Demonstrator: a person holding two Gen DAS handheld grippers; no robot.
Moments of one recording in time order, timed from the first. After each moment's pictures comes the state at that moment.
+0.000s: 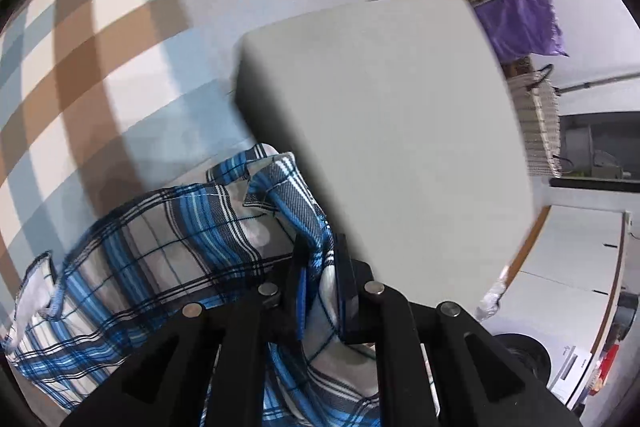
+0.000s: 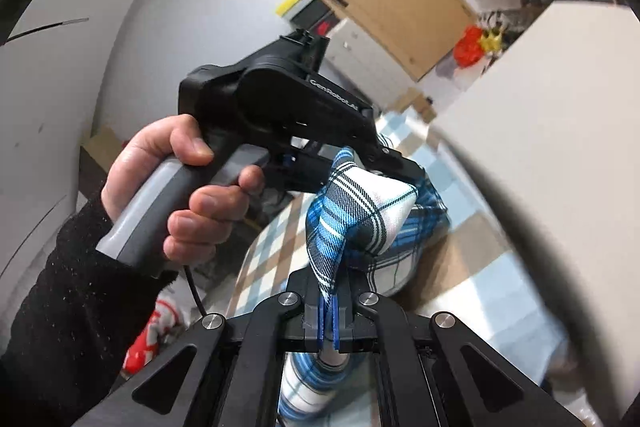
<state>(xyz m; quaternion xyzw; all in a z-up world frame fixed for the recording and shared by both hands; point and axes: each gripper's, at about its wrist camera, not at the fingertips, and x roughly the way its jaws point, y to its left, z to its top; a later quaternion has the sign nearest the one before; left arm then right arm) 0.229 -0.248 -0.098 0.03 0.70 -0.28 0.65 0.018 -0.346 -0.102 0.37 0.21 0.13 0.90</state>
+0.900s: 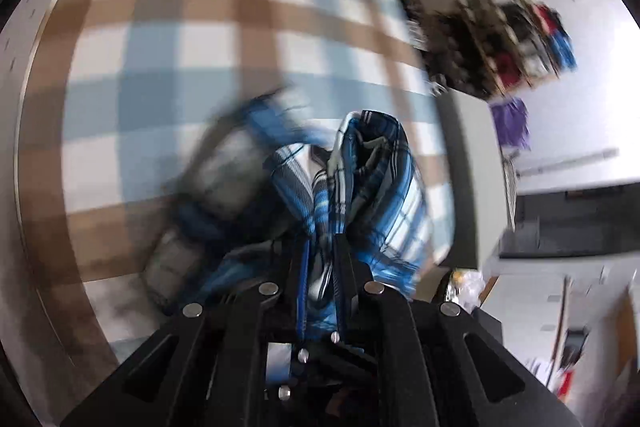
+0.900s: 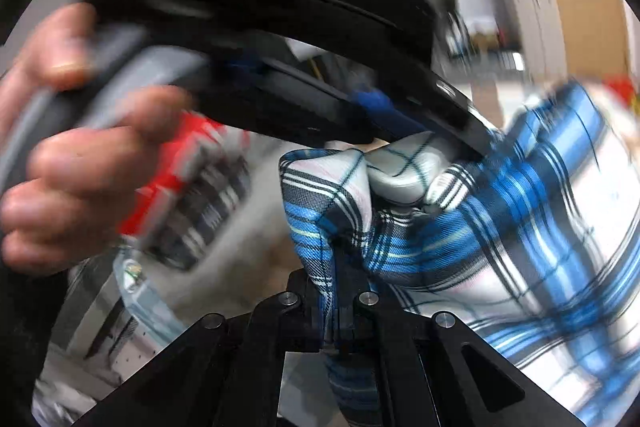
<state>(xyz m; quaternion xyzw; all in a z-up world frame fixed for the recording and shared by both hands) 0.128 0.180 -0.102 -0.19 0.63 -0.25 0.71 0.075 0.120 -0.111 0.11 0.36 0.28 0.88</state>
